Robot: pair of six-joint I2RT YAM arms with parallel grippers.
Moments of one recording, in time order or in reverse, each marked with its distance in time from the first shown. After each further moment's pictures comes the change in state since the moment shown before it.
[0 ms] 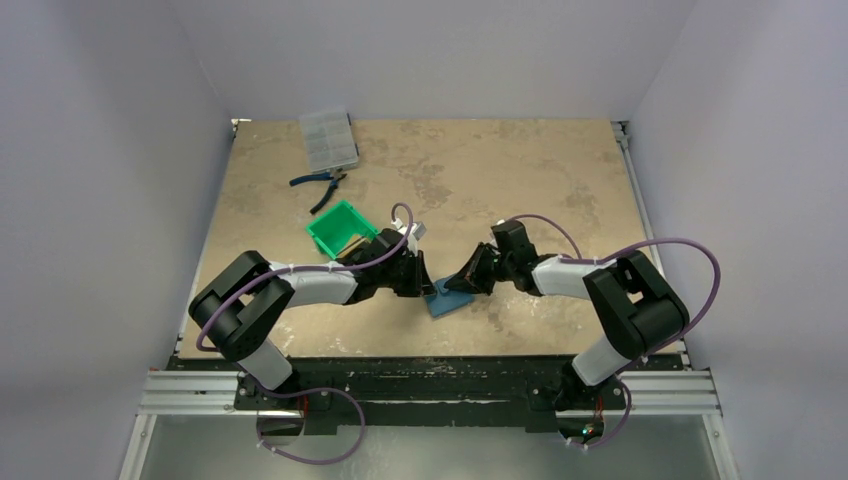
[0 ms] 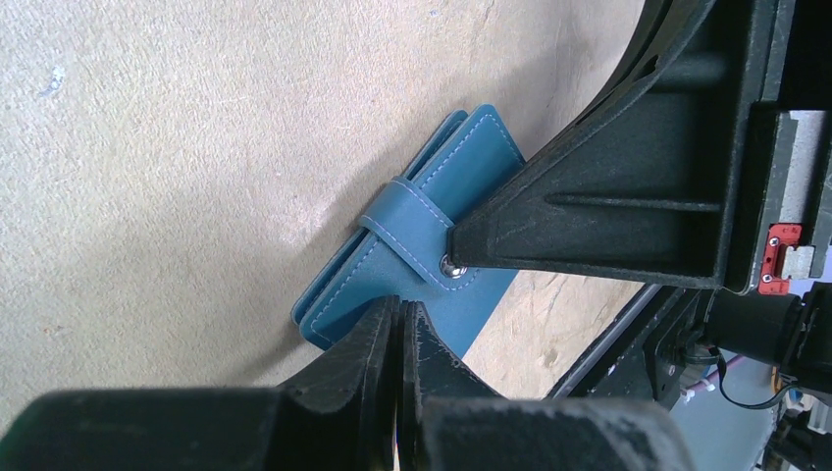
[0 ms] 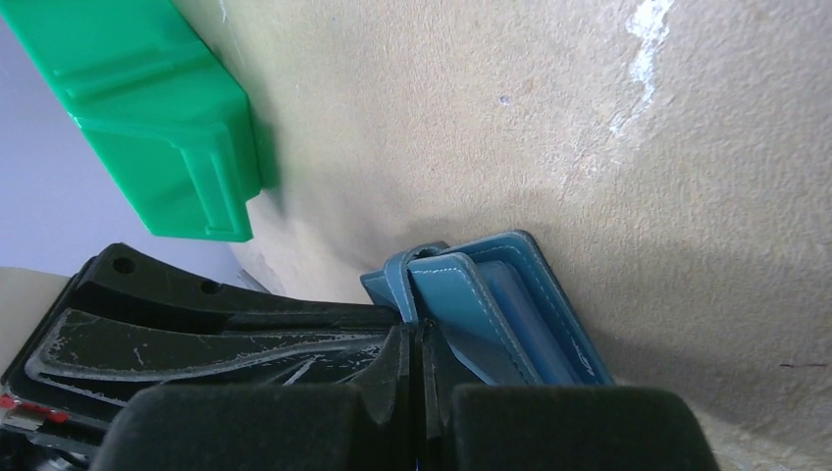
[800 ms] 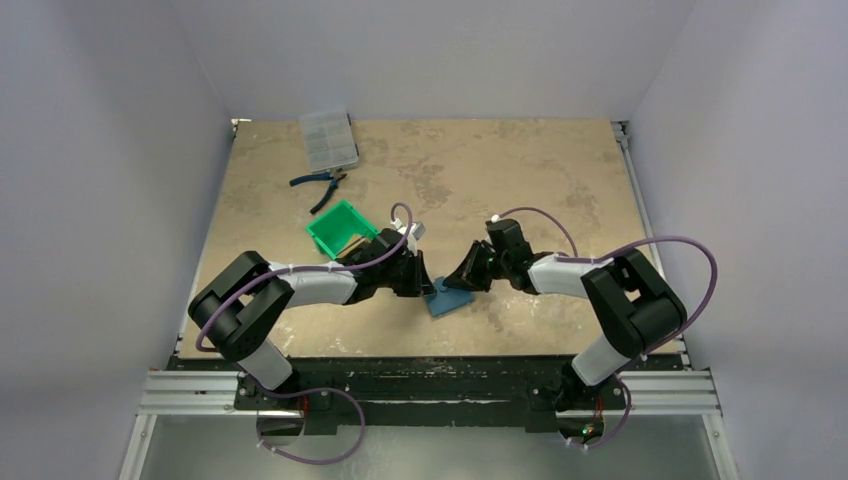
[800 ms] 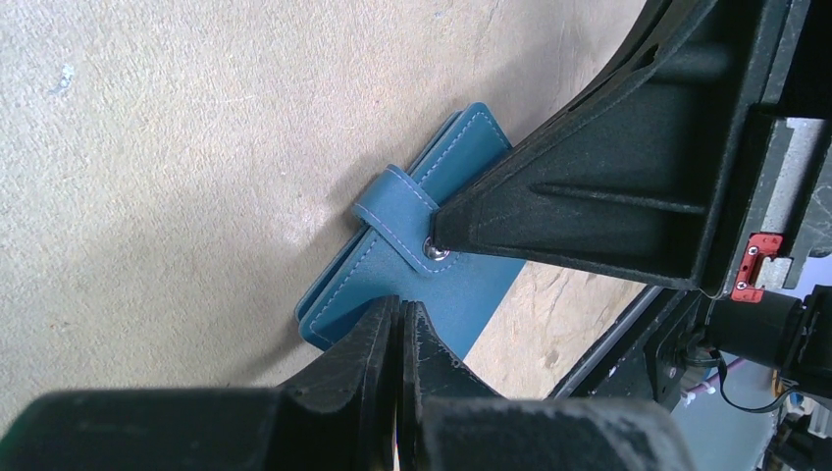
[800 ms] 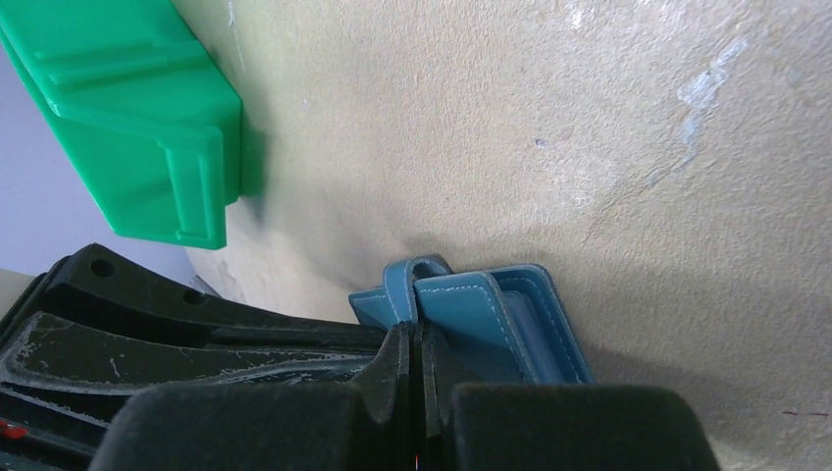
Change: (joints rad) left arm 0.000 -0.003 0.000 -0.004 -0.005 -0.003; right arm 0.033 0.020 0.038 -0.023 0.081 -0.115
